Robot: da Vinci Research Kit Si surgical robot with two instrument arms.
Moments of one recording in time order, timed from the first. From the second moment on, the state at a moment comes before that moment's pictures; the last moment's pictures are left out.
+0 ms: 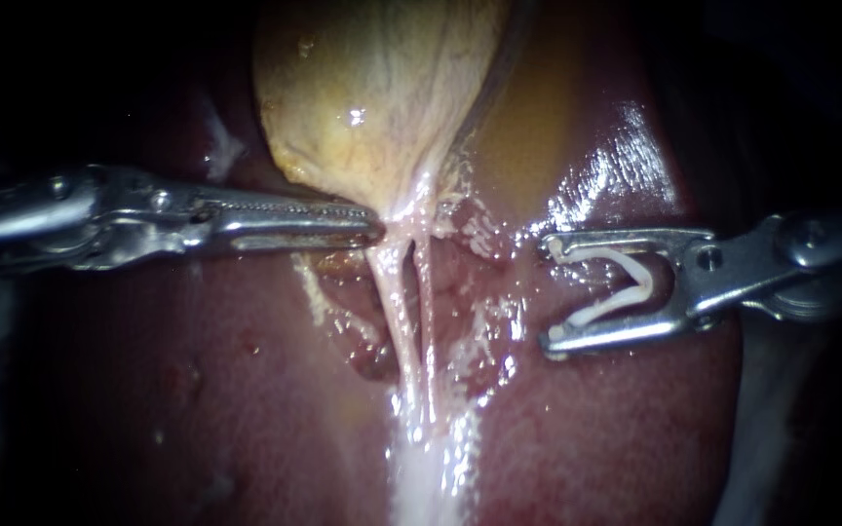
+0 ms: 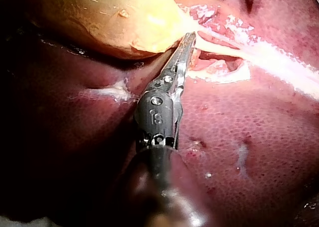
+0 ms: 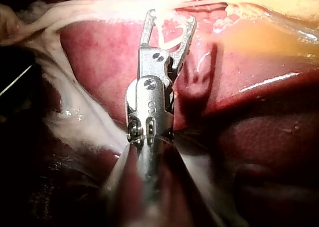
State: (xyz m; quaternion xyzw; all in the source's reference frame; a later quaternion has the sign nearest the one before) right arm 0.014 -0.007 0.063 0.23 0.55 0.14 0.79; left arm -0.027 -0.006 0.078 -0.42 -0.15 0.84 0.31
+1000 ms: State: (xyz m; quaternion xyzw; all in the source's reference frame) right arm 0.014 -0.007 0.063 0.23 0.55 0.14 0.79; left arm -0.024 -0.005 0.070 -0.44 -0.15 0.82 0.32
